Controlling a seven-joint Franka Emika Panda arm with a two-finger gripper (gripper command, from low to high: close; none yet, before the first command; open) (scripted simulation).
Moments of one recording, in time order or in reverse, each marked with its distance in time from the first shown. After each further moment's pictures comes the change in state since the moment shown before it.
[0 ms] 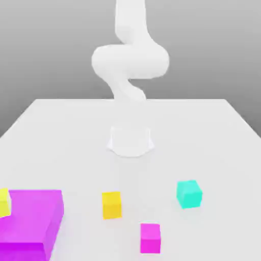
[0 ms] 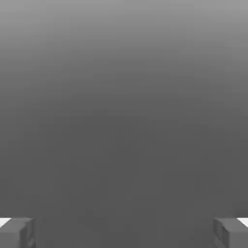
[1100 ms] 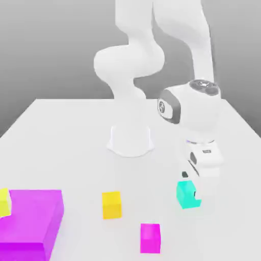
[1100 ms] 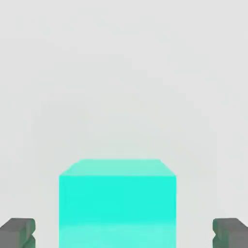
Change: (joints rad) arm 0.480 0.951 0.000 -0.506 0.049 0.729 -1.179
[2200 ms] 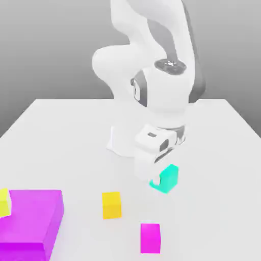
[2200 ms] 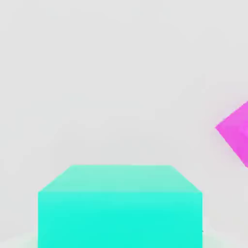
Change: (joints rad) arm -0.255 -0.362 -0.088 -0.041 -0.062 -0.322 0.791
